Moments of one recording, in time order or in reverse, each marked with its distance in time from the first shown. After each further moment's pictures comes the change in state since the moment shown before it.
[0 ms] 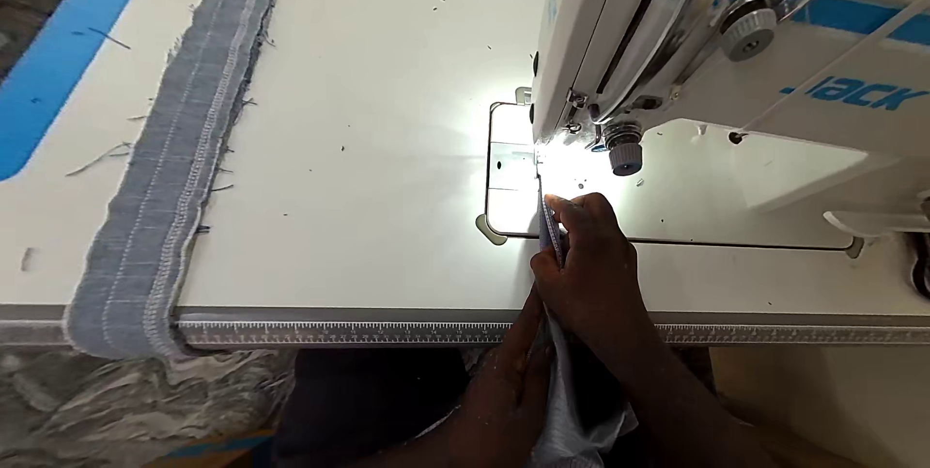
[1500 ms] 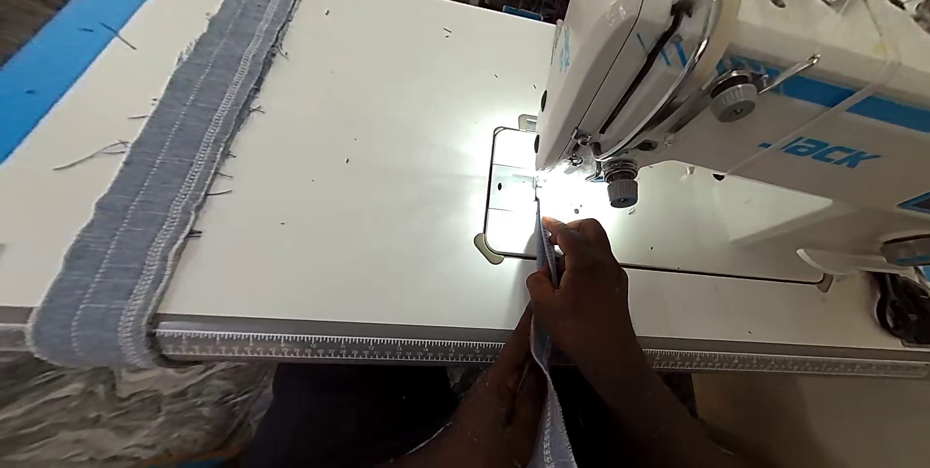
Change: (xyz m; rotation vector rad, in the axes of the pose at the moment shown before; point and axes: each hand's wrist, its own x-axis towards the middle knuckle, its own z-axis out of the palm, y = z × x) left_hand 0.004 -0.002 -0.002 -0.091 -0.051 0.047; right_hand -0.003 -0.003 0.002 0.001 0.012 0.013
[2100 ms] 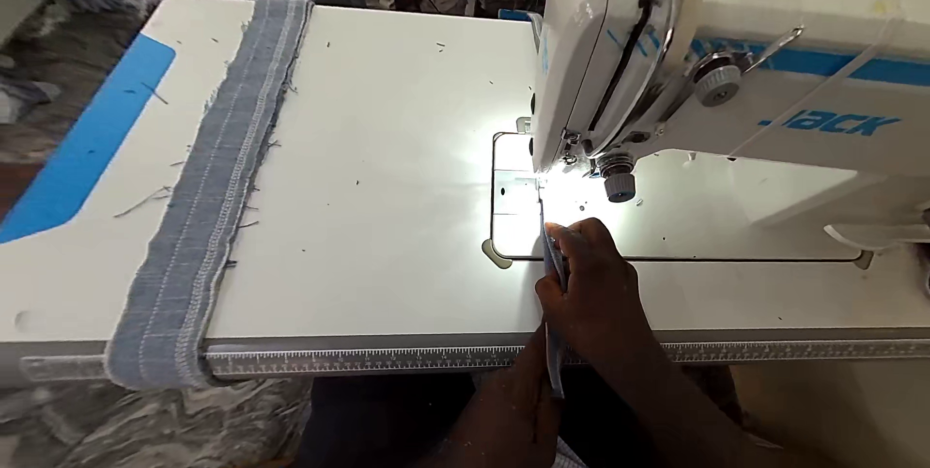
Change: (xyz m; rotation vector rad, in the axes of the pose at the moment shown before) left_hand -0.004 0.011 -0.008 0.547 0.020 0.044; right_hand 0.000 0.001 -0.002 -0.012 -0.021 -0.027
